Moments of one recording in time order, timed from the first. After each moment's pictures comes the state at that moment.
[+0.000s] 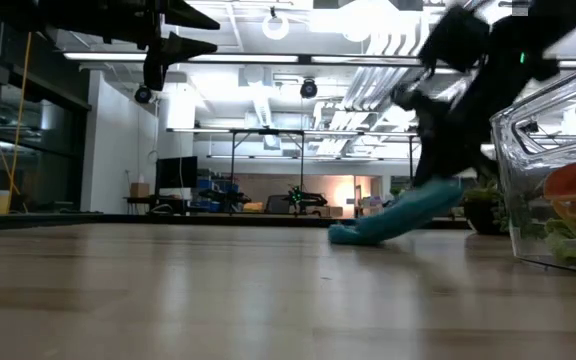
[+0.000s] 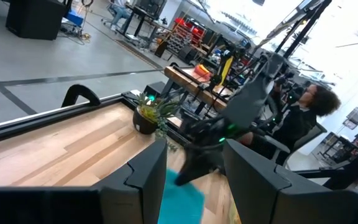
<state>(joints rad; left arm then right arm) 0.29 0.86 0.48 0.36 -0.13 -0.52 -0.10 1.26 0.55 -0.18 0.08 1.23</state>
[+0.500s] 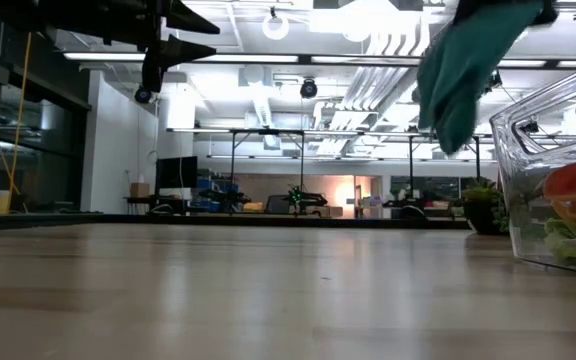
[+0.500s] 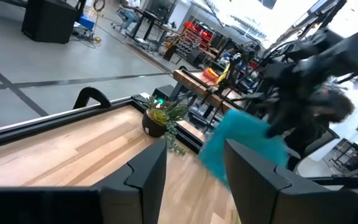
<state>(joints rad) 0.29 0.86 0.48 0.35 -0.17 -0.52 0.17 1.12 1.23 -1.09 0.18 1.20</state>
